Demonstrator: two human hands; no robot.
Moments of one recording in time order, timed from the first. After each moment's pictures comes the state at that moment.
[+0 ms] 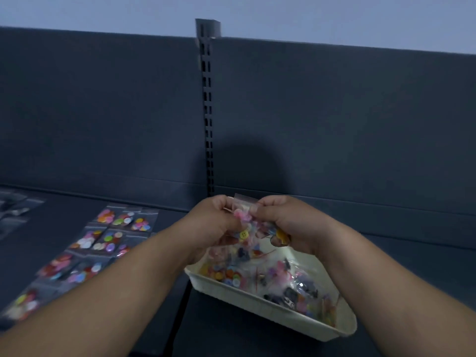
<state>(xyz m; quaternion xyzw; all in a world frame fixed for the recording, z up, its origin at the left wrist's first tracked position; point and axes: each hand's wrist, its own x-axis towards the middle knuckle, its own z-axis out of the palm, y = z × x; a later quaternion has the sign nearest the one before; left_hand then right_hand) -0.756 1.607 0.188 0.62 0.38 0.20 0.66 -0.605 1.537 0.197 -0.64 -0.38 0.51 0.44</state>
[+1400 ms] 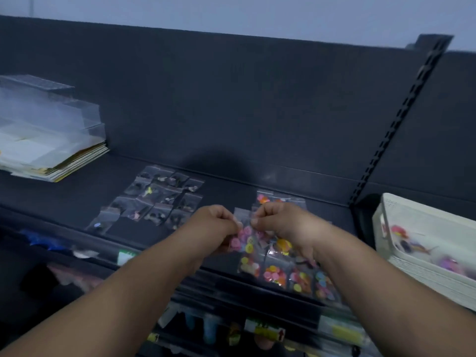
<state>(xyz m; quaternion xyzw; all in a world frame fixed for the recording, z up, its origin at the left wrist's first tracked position) -1.123 1.714 0.175 0.57 0.47 0.24 0.63 -0.959 1.672 0.175 -0.66 -0.47 0.46 0.36</state>
